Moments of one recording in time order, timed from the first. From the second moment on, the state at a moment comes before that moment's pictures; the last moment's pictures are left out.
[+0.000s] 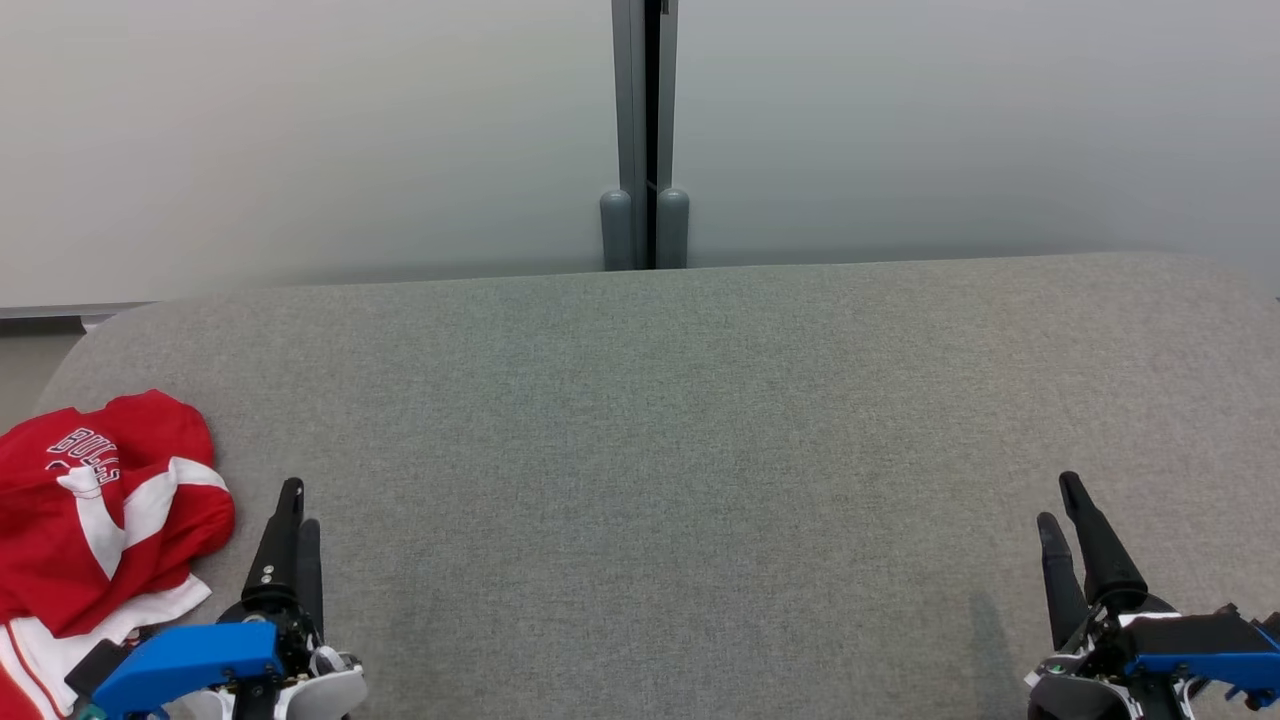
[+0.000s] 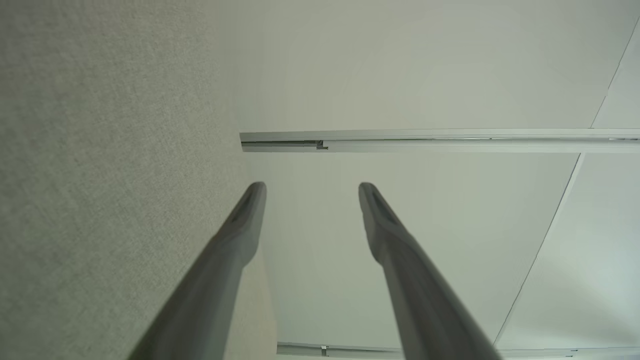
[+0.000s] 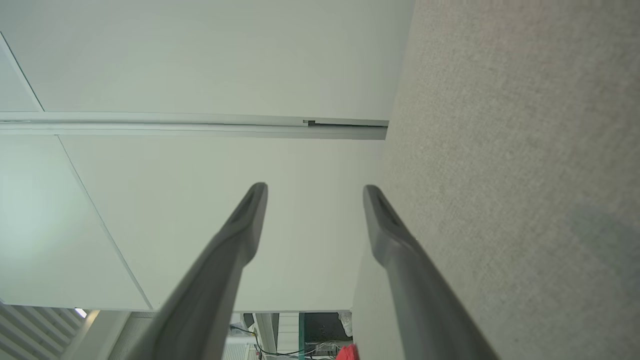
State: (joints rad) left arm -0.07 0.04 0.08 0.27 -1.60 -0.13 0.08; right arm -0.07 -0.05 -0.10 0.26 1.59 0.13 0.08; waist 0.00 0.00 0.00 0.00
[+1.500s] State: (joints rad) left arm -0.11 0.12 -0.08 0.29 -0.85 -0.13 -0.10; right arm -0.06 -0.10 -0.05 0.17 0.74 0.13 -0.05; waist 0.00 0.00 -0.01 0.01
